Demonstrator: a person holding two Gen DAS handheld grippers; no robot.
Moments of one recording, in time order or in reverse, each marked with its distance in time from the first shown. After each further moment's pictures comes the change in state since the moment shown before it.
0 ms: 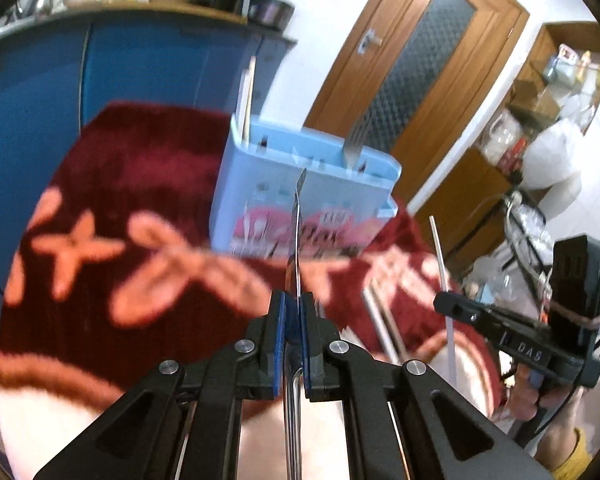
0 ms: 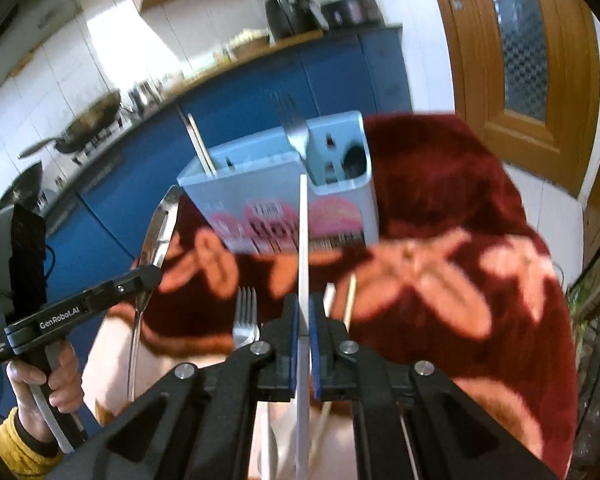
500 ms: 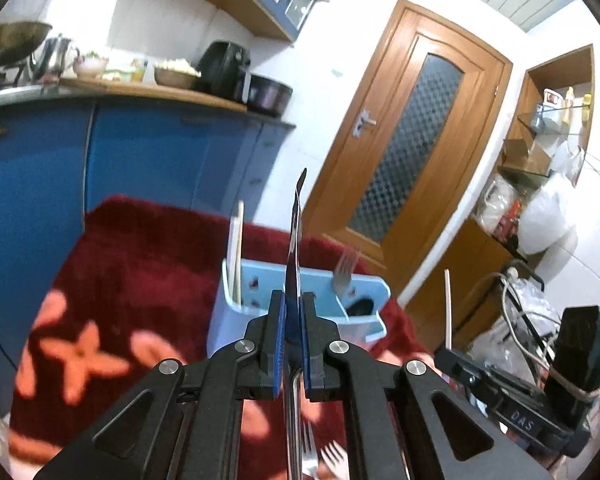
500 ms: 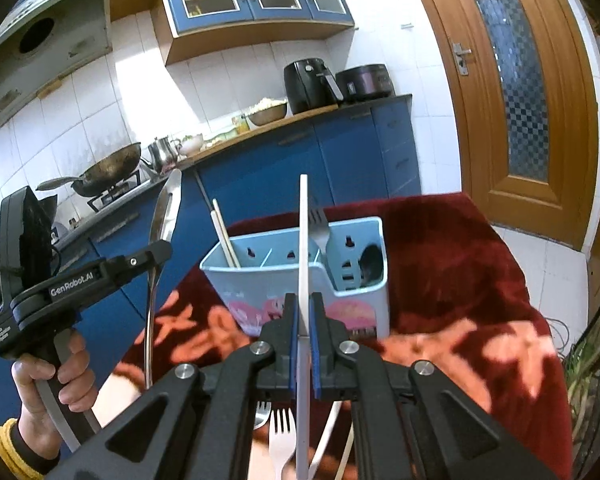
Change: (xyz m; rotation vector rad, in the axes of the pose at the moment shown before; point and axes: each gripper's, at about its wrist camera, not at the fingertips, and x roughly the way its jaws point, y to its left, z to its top) left arm -0.017 -0.015 0.056 0.012 -0.306 0.015; right arm -0.016 0.008 0.030 -0.048 -0.245 0.018
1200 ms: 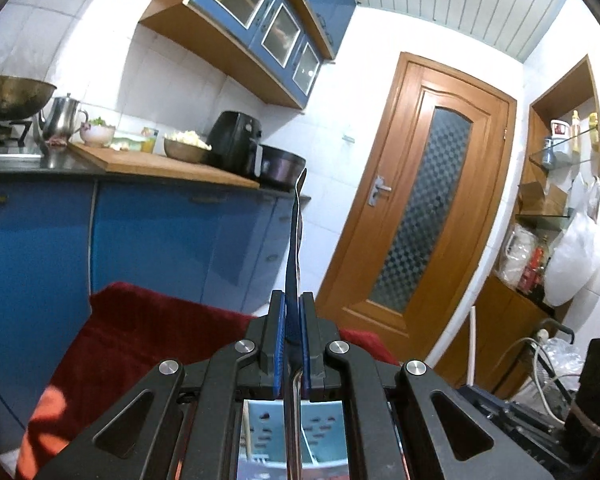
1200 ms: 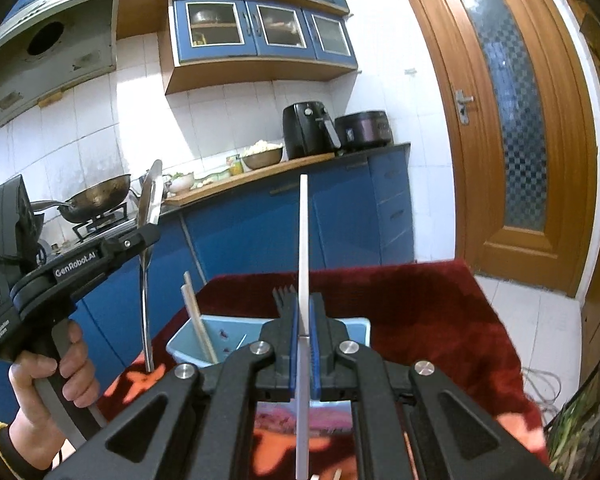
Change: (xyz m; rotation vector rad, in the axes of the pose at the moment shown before) left arm 0.030 -0.004 0.052 0.033 -0.264 0.074; right arm 0.032 -0.008 0.050 -0.070 -0.163 -0.040
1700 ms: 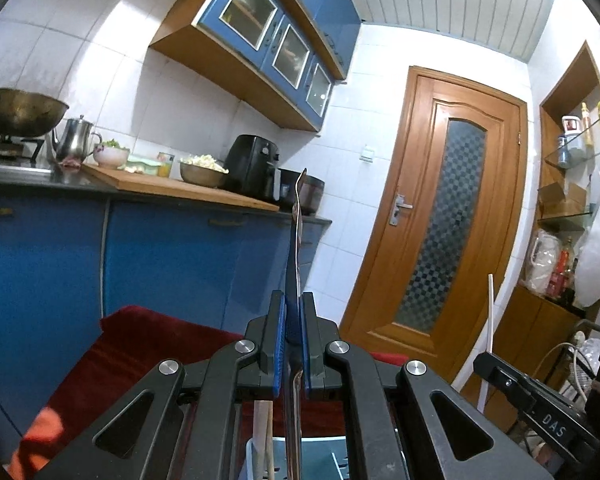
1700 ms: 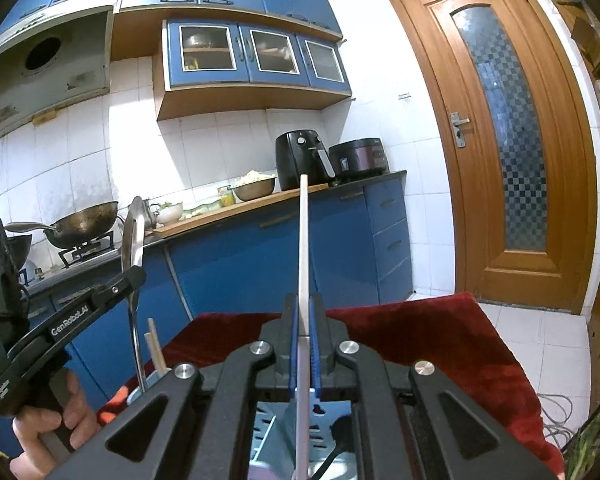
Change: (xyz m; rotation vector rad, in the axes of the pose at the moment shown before) left arm 0.029 0.007 -0.021 0.030 -0.107 0.077; right arm 0.048 -0.016 0.005 0.004 -0.124 -0.013
